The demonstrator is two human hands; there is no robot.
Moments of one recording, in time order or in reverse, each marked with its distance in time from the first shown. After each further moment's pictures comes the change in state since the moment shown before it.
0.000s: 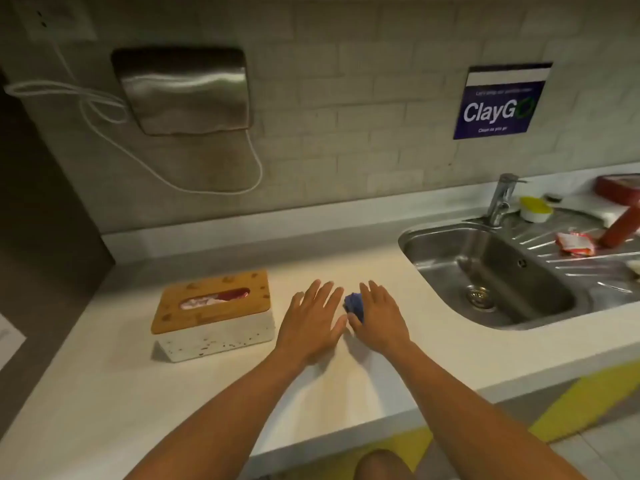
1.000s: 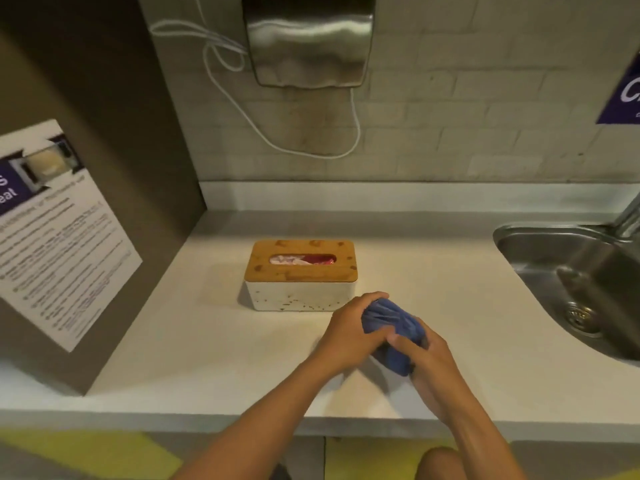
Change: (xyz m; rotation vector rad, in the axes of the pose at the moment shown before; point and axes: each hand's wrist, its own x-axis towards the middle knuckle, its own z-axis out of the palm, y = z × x) left_hand -0.086 -0.049 -0.011 -1.050 0.097 -0.281; right_hand -0.094 -0.110 -0.031 1.592 -0.366 0.198
